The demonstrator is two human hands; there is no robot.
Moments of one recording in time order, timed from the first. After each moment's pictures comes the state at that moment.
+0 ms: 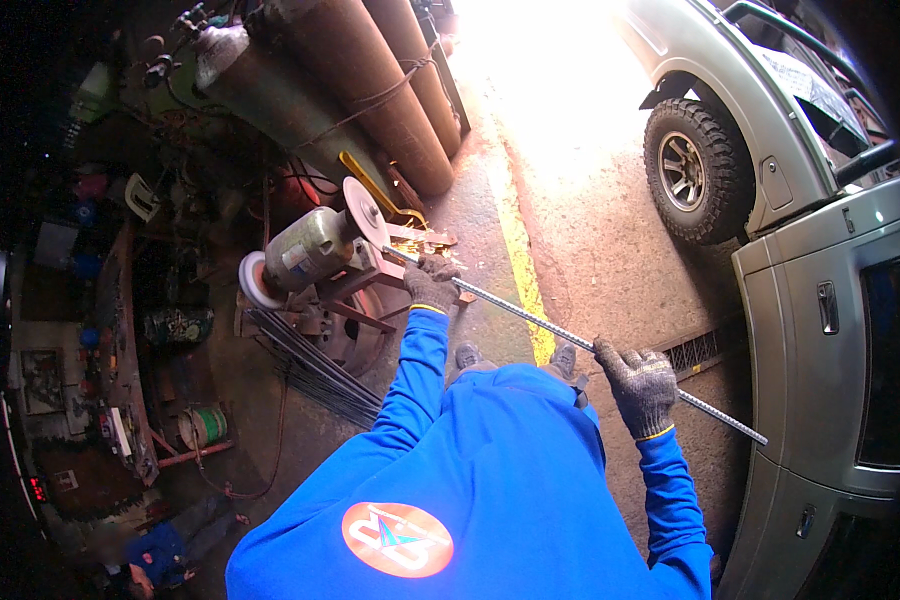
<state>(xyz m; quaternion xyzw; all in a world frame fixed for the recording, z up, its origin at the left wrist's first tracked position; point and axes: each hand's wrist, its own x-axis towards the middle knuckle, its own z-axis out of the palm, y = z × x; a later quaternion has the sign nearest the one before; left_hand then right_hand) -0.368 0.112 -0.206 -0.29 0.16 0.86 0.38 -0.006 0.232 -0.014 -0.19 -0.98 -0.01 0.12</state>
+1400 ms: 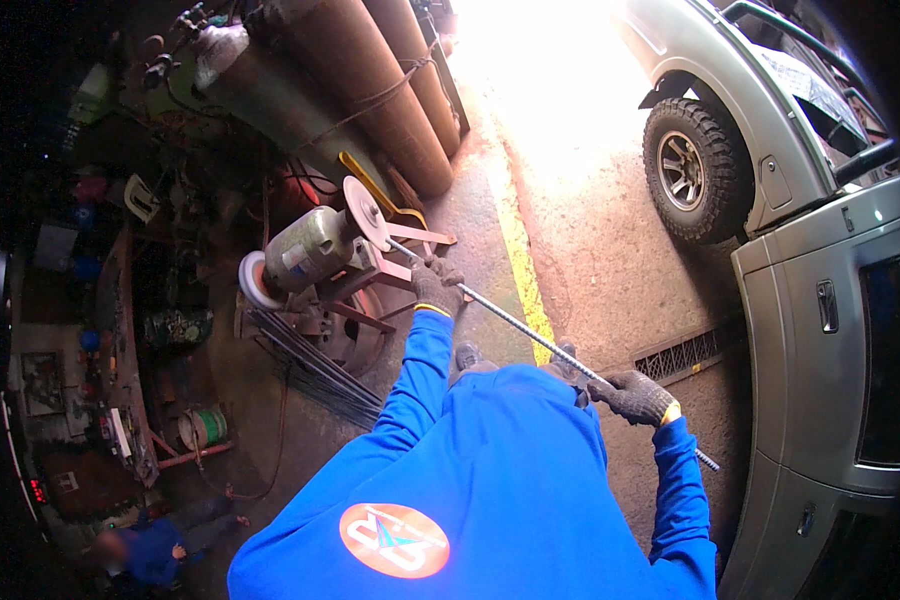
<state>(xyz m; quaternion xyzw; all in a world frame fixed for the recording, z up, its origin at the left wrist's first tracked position) -0.355 0.120 -0.210 -0.29 0.30 0.84 0.34 0.007 0.252 -0.032 -0.40 -0.69 0.50 -0.33</state>
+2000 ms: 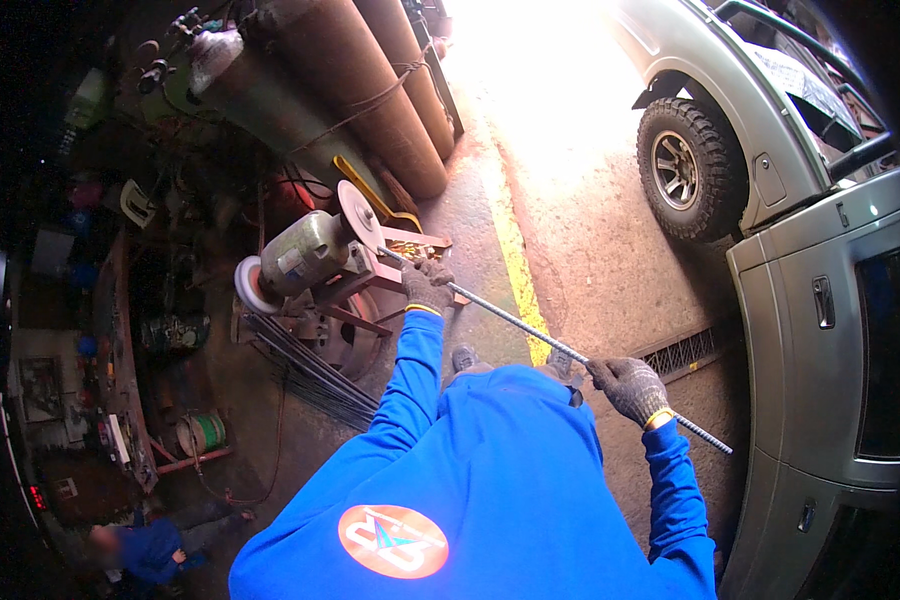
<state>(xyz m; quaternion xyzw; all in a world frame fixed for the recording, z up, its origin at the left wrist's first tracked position) -0.375 0.113 -0.243 -0.30 0.23 0.85 0.37 -0.003 0.243 -0.029 -0.40 -0.82 0.37 -0.17</state>
